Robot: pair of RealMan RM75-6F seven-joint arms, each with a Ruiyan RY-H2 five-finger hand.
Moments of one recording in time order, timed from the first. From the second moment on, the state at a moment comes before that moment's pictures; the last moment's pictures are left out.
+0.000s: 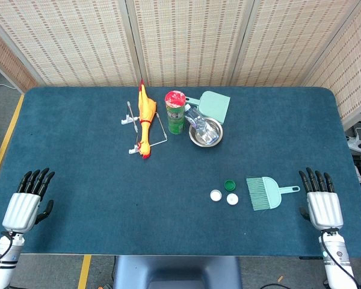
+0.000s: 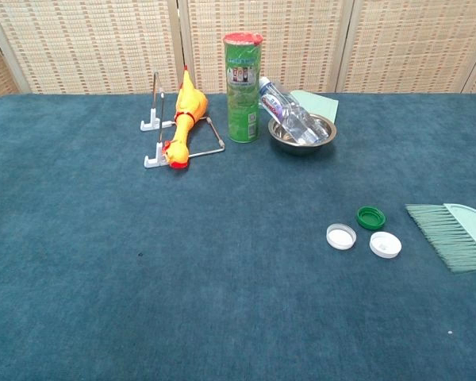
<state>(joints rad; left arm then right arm) -0.21 -1.37 -0.03 -1.22 1.56 1.47 0.01 0.16 -1.34 0.06 -1.50 -1.31 1.38 -0.43</state>
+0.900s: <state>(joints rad) -0.21 -1.38 -0.04 -1.20 1.53 1.45 0.01 0.30 -1.55 0.06 -1.03 -1.35 1.14 -0.28</state>
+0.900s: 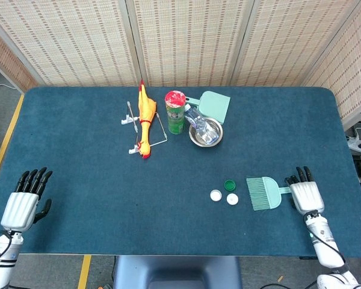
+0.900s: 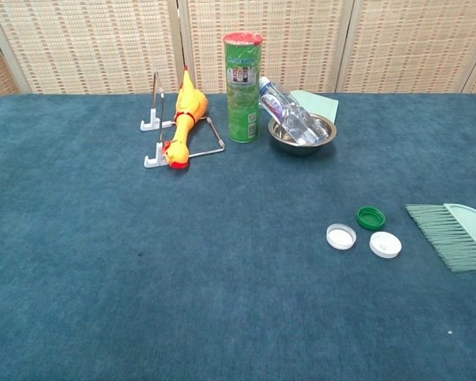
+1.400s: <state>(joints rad) -0.21 -1.37 -0.04 -1.20 1.53 1.45 0.01 0.33 -1.58 0.06 -0.99 -1.36 1.11 -0.26</state>
